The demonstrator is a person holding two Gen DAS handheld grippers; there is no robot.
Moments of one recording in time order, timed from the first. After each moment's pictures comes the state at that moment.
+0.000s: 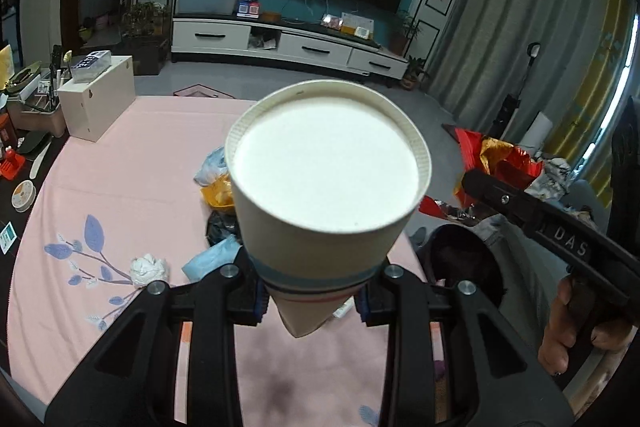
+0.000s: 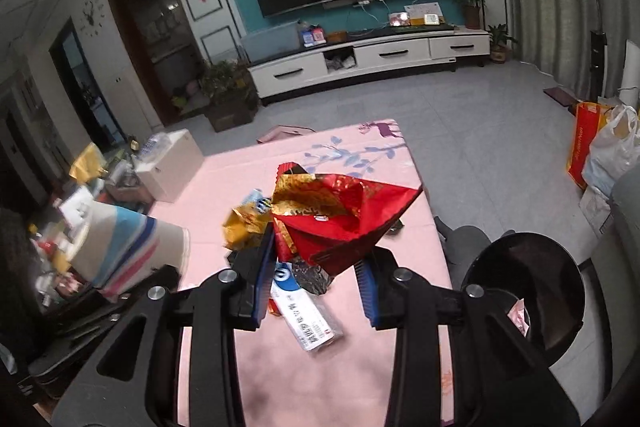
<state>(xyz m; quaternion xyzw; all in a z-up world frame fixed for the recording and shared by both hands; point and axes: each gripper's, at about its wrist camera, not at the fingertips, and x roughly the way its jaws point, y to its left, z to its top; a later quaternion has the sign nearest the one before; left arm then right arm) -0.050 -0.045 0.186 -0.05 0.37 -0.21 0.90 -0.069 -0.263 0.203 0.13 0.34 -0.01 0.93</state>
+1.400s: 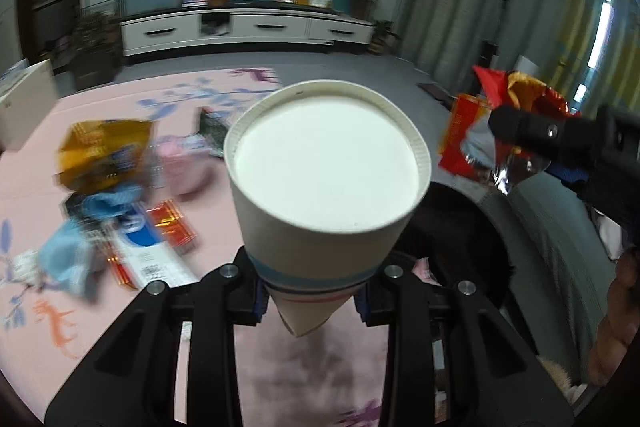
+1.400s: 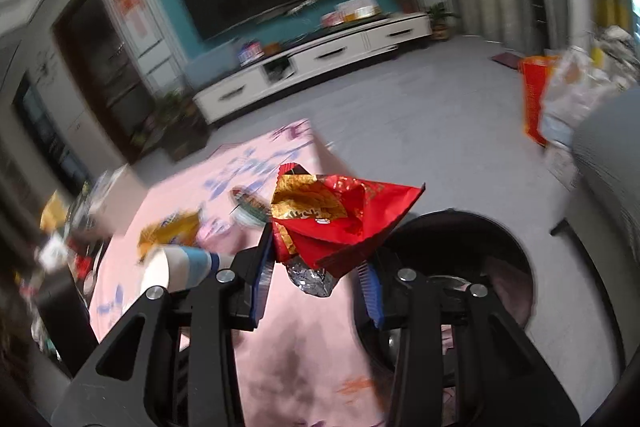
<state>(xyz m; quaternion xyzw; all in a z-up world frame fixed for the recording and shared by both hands) -0.067 -0.220 0.109 0.02 0.38 -0.27 0.89 -0.118 -0.408 0.172 0.22 0.31 -0.09 0.92</state>
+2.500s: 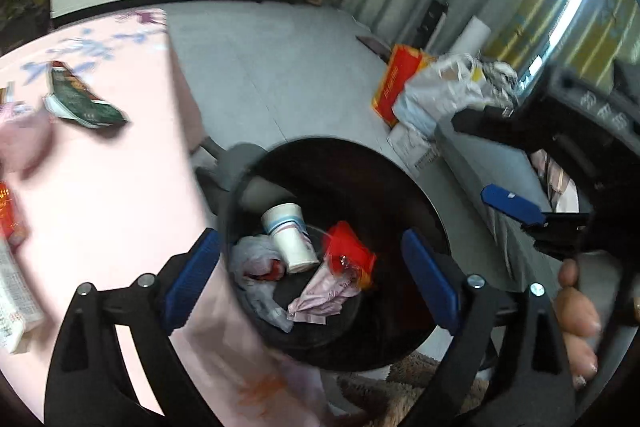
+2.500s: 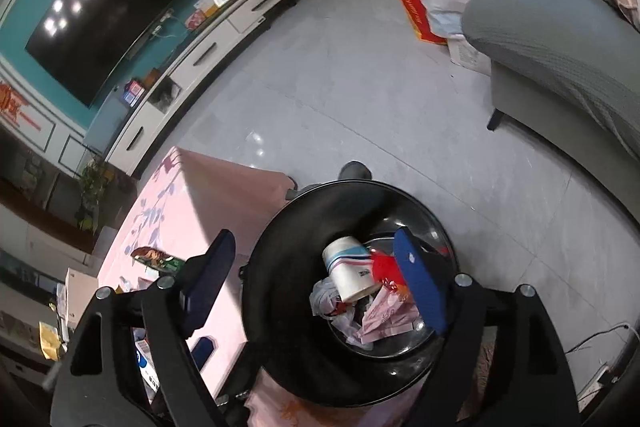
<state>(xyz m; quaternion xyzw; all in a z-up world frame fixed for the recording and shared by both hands) -0.047 -0.314 0.061 -0.01 0.45 -0.36 0.82 -0.129 -0.510 0.108 0.38 0.35 -0.24 0.82</state>
